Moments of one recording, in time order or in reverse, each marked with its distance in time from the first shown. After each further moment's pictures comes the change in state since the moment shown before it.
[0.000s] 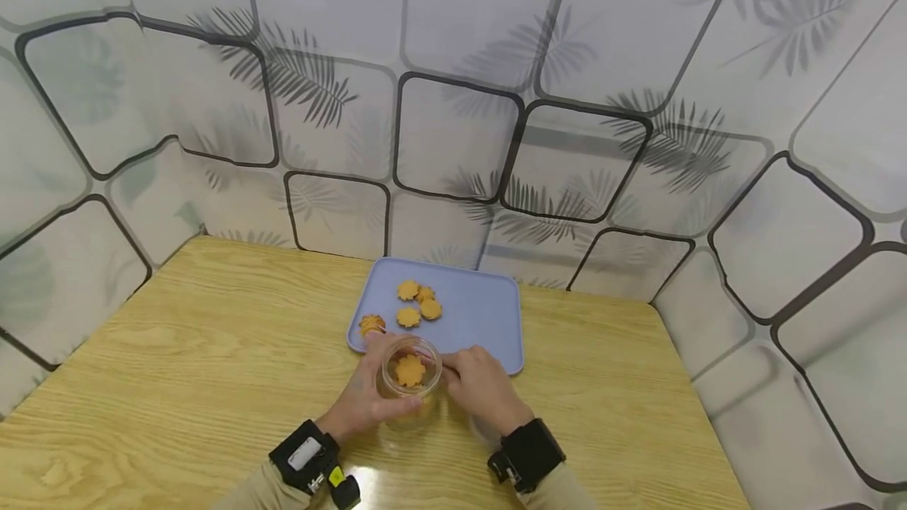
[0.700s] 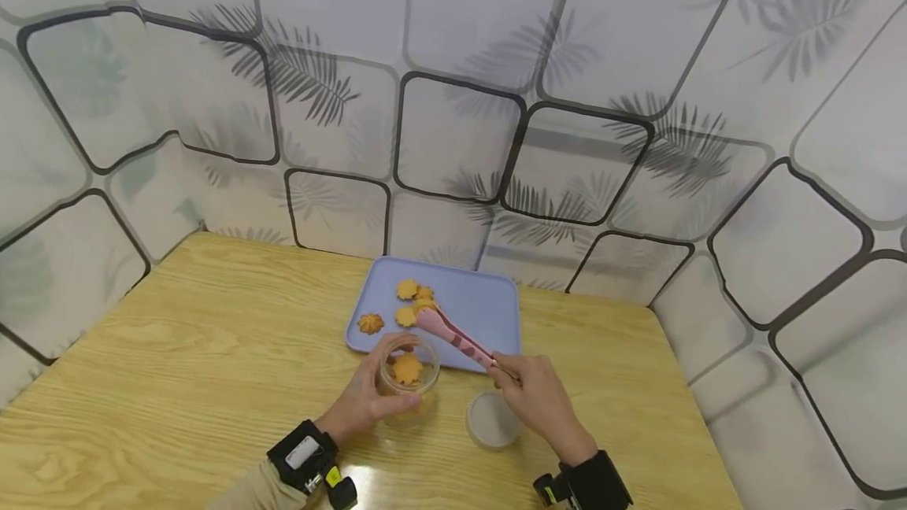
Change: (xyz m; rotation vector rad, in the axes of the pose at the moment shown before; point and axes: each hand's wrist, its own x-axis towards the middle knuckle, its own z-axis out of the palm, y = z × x) left_hand 0.000 0.002 0.003 -0.161 -0.039 -0.112; right_hand -0.052 0.013 -0.060 0.257 0.075 0.229
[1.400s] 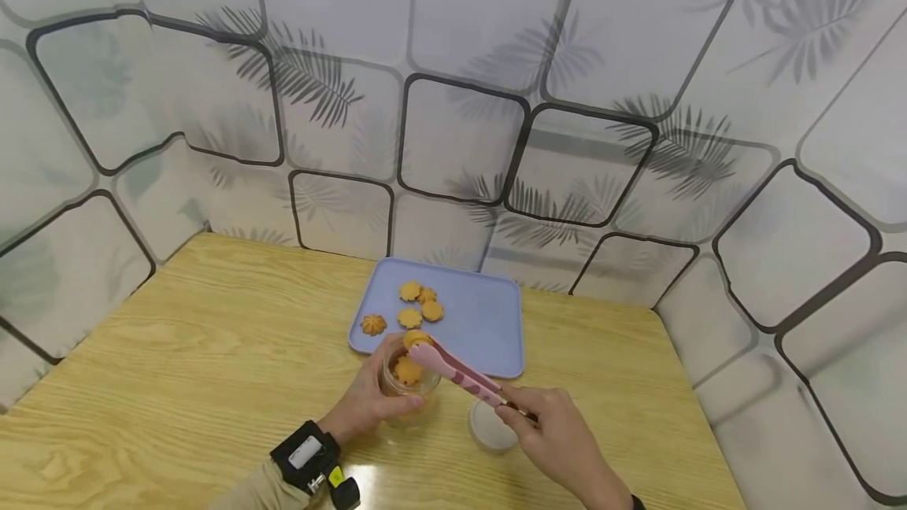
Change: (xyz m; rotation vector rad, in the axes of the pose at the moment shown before) left_hand -0.001 0.001 -0.002 -0.050 -0.007 -0.083; right_hand -0.043 -0.024 -0.016 0.081 0.020 -0.226
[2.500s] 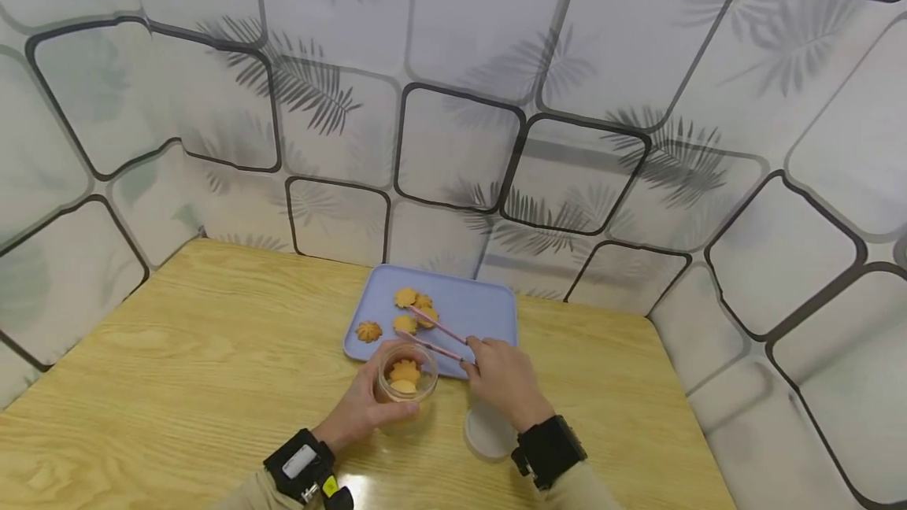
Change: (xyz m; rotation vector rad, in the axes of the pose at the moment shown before) left_hand 0.003 -0.003 0.001 -0.020 0.004 0.103; right_hand 0.081 0.049 0.048 -0.667 -0.100 0.079
